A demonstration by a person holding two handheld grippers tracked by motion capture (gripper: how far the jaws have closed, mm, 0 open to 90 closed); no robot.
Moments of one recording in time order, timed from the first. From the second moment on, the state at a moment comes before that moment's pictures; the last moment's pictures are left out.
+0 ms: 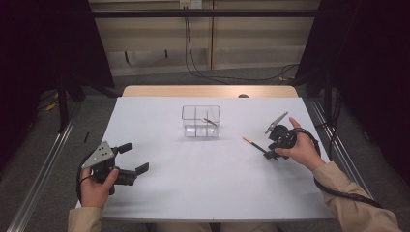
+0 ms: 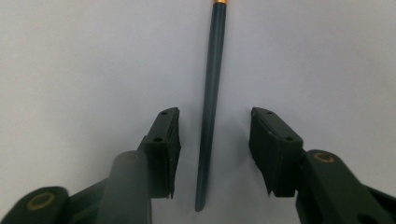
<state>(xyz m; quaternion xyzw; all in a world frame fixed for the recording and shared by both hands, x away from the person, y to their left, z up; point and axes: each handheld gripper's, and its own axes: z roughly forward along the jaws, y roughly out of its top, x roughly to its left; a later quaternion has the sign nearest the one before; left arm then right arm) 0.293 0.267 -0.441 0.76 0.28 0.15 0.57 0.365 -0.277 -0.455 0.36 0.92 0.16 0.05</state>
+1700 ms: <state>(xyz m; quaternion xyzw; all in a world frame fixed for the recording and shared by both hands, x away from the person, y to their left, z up) 0.294 0.264 -0.443 0.77 0.28 0.15 0.56 0.357 -0.283 -0.453 0.42 0.88 0.23 0.05</state>
